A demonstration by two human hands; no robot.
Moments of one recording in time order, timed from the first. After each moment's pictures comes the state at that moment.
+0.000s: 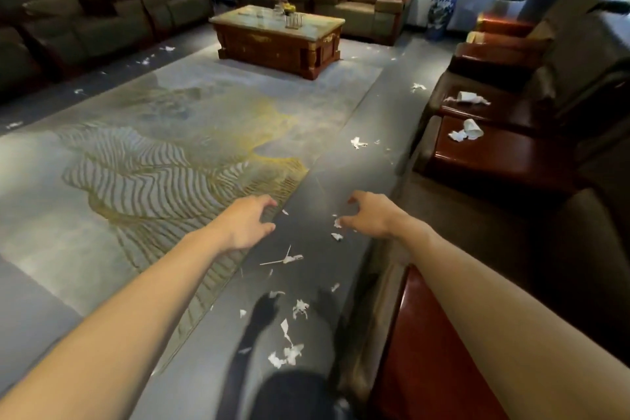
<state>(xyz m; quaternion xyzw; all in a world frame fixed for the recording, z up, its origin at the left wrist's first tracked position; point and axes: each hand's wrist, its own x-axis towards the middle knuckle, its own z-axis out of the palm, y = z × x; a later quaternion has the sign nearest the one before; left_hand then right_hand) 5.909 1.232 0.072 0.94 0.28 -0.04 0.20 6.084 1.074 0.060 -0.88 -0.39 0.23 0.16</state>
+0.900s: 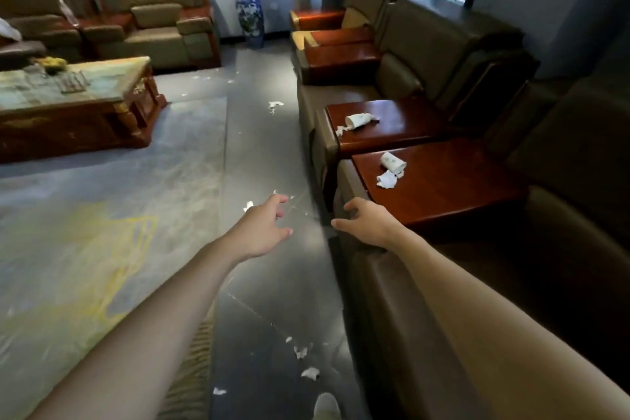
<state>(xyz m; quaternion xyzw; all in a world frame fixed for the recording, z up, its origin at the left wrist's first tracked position) 6.526 1.522 0.041 0.93 0.02 -0.10 0.35 6.572 1.308 0.024 -0.91 -0.06 0.20 0.36</state>
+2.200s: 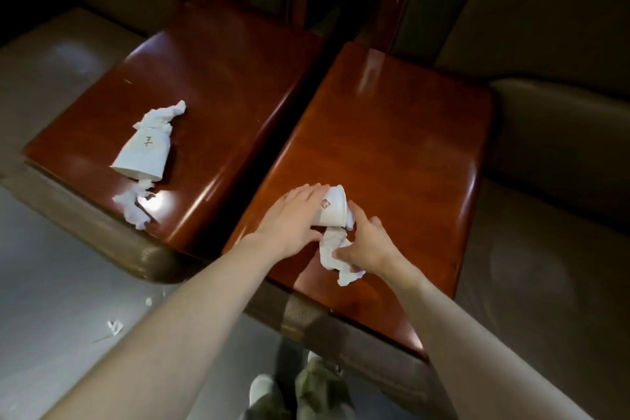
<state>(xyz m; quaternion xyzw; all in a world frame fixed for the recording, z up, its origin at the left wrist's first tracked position) 7.167 1.275 -0.251 0.80 -0.53 -0.29 0.06 7.035 1.190 -0.285 -0.75 0.45 0.17 0.46</state>
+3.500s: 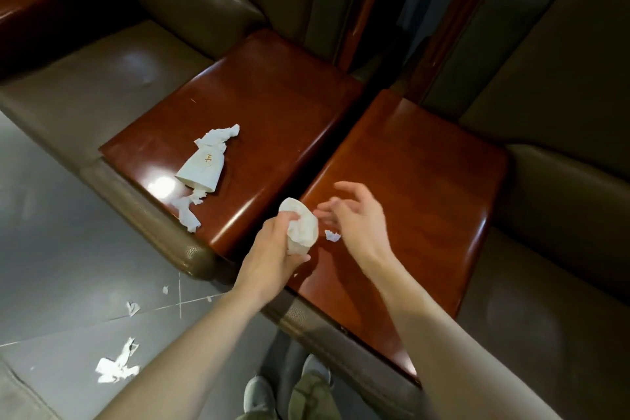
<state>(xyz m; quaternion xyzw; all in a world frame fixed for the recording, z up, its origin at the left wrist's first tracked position) 7.182 1.353 -0.206 0.86 -0.32 -0.25 0.31 7.111 1.216 -0.165 -0.67 0.42 -0.12 0.60</state>
